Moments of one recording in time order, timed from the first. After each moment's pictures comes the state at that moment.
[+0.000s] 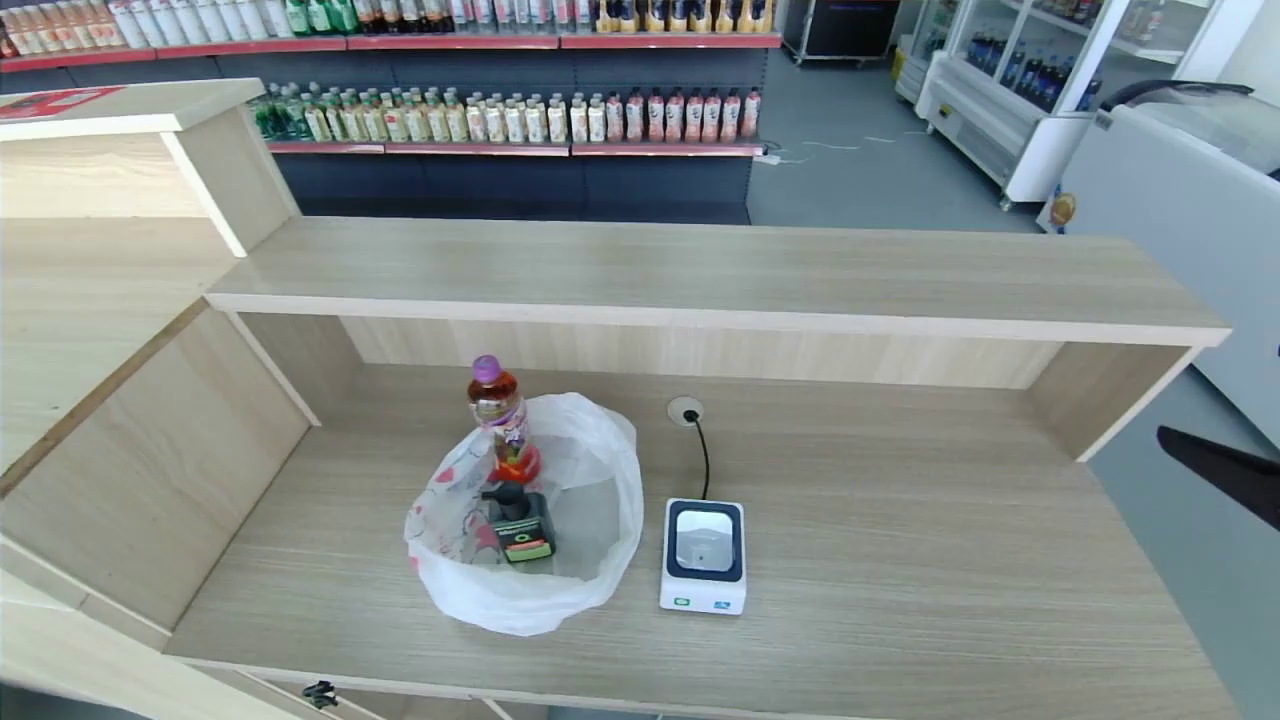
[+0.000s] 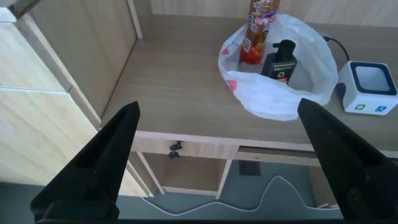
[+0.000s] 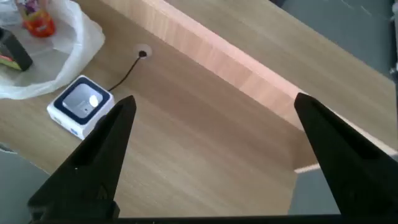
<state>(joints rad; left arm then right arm) 0.00 0.00 0.00 0.00 -0.02 0.00 -0.05 0.92 -0.61 -0.22 0.30 -0.44</state>
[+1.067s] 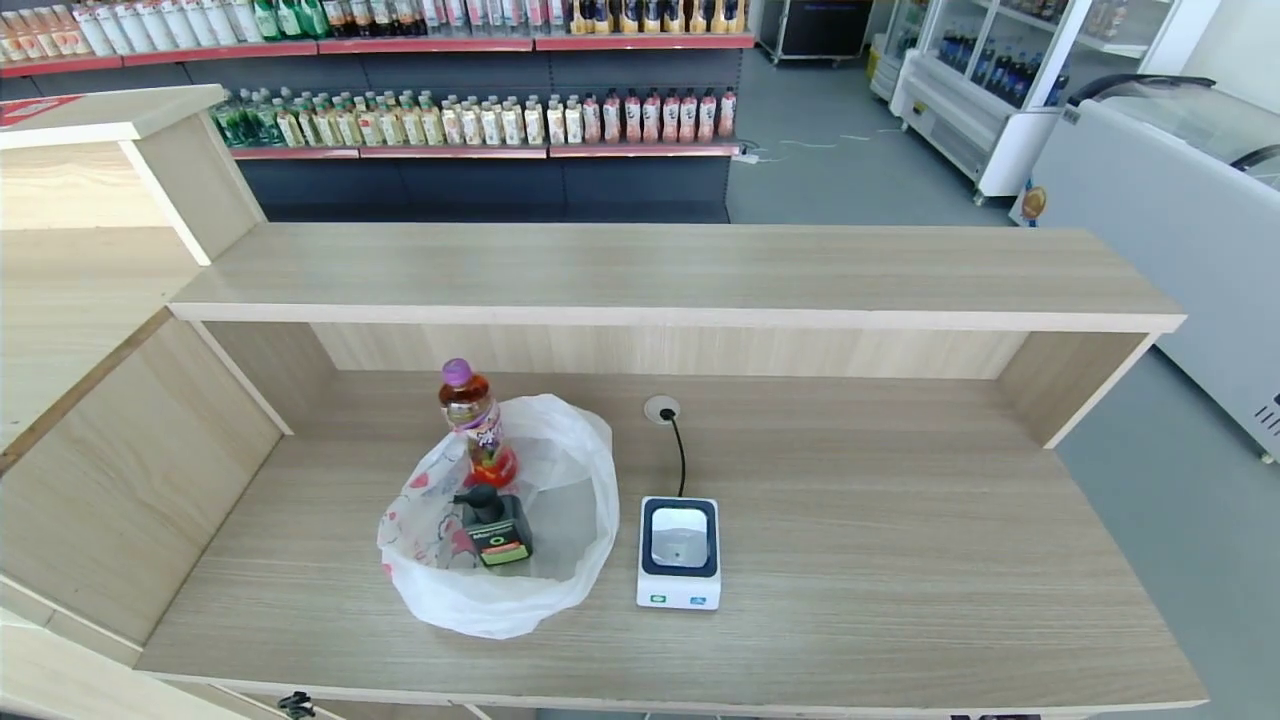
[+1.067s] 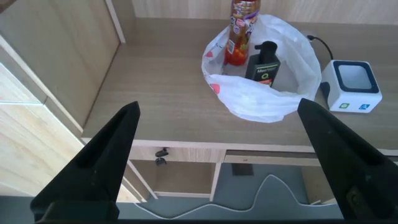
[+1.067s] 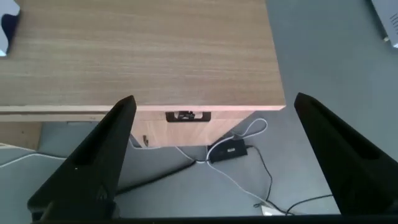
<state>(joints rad) 0.00 0.00 0.00 0.00 -0.02 0.00 -0.09 0.18 0.00 0.03 -0.06 -0.17</state>
